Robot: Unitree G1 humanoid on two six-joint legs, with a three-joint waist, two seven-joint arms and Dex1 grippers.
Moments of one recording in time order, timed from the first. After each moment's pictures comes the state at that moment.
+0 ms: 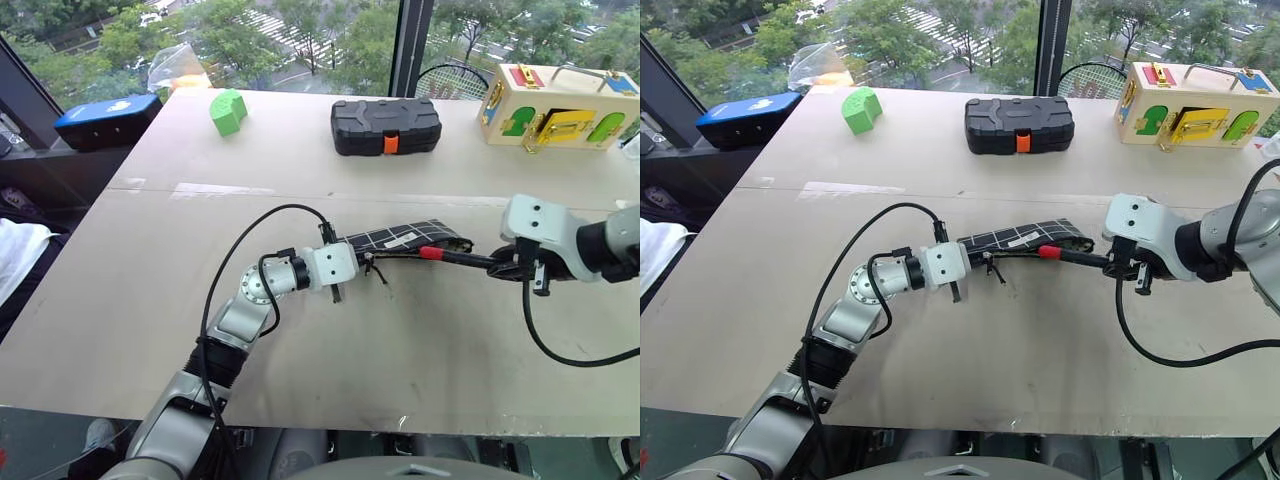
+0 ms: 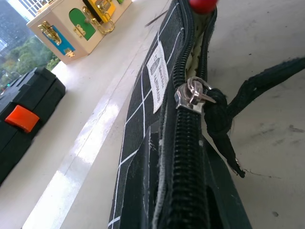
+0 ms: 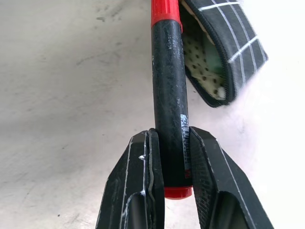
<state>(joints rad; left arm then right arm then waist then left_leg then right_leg) -0.43 0.41 -0.28 0.20 0.09 -0.33 -0.79 -0.56 -1.26 0.19 -0.55 0.40 1.03 1.08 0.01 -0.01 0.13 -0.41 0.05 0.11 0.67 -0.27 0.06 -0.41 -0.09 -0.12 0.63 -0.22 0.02</state>
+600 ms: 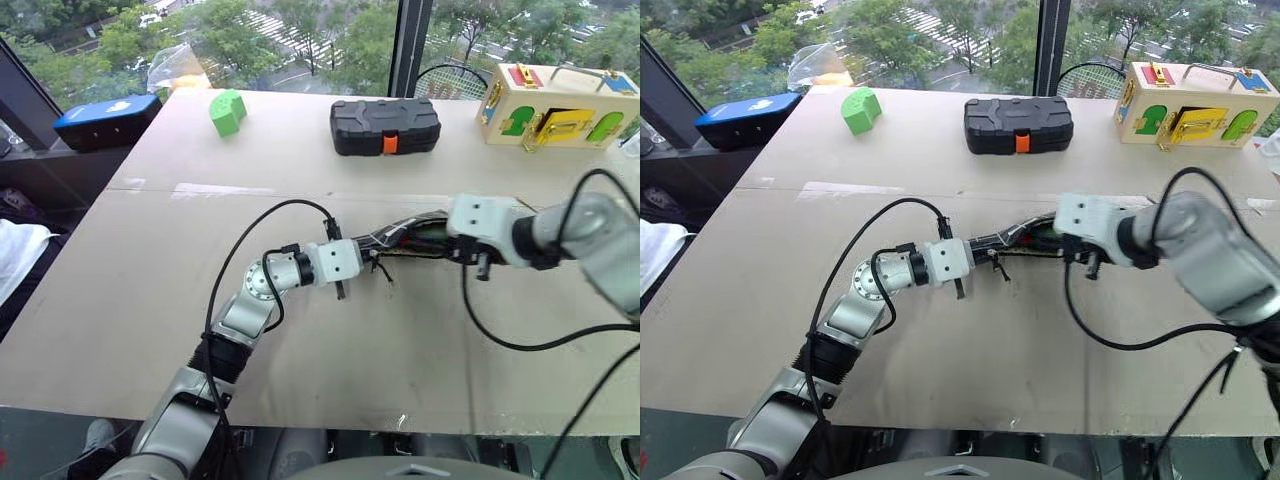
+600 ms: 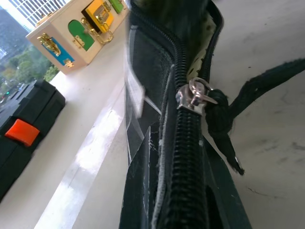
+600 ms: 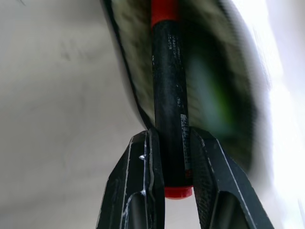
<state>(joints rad) -0.45 0.39 -0.29 0.20 0.10 -0.32 -0.79 -0.76 -0.92 0.50 -0.40 0.14 1.00 0.94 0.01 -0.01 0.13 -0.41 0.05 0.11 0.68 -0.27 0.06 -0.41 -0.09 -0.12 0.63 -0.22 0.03</state>
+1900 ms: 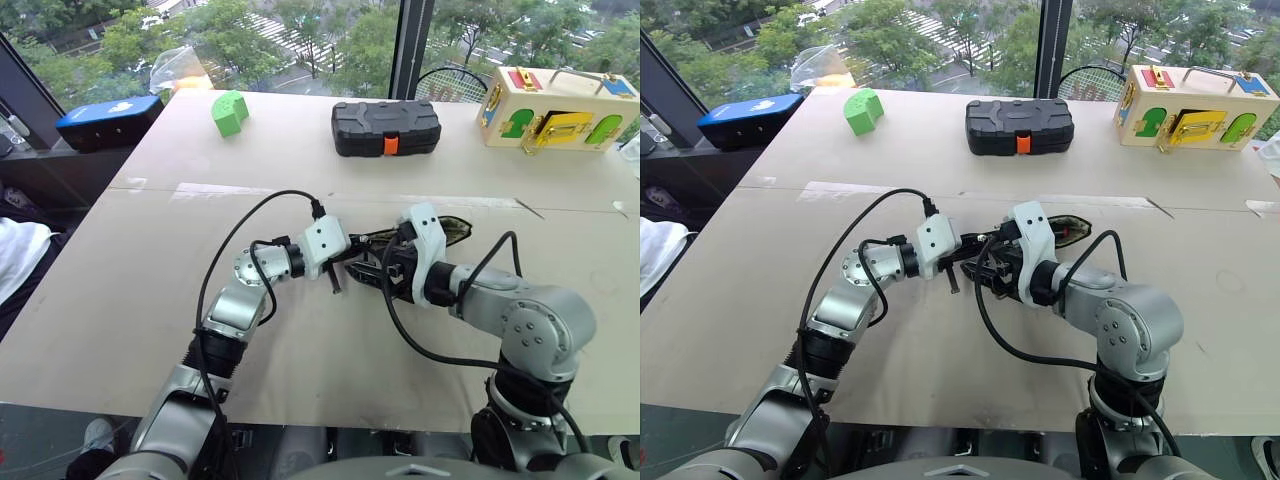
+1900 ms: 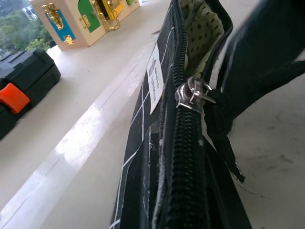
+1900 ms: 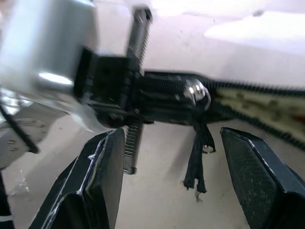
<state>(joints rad) -0.47 0.40 -0.23 0.13 -0.08 -0.07 -0.89 -0.47 0.03 -0.05 -0.65 0.46 1.59 0.29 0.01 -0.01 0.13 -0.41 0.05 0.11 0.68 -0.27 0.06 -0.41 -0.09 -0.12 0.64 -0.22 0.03</state>
